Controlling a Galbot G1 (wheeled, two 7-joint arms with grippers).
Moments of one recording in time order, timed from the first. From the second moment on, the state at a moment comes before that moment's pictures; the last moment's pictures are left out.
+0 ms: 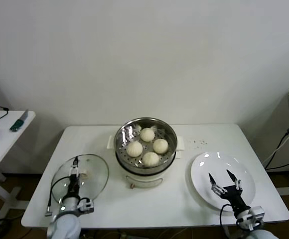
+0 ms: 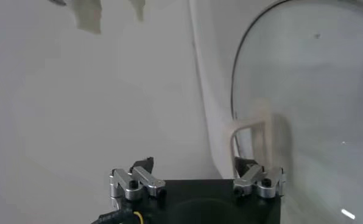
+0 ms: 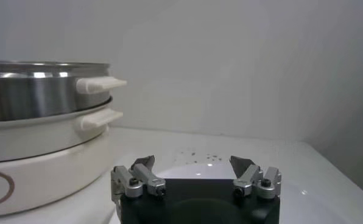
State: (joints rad) left arm 1.29 -1.26 -0.43 -1.55 1.39 0.33 -0.11; right arm -1.49 1.18 0.63 1.69 0.35 0.11 -0.21
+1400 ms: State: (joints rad) left arm 1.31 -1.19 -0.42 -1.65 1.27 0.37 -0.11; right arm -1.45 1.19 0.63 1.65 0.30 0.12 -0.24
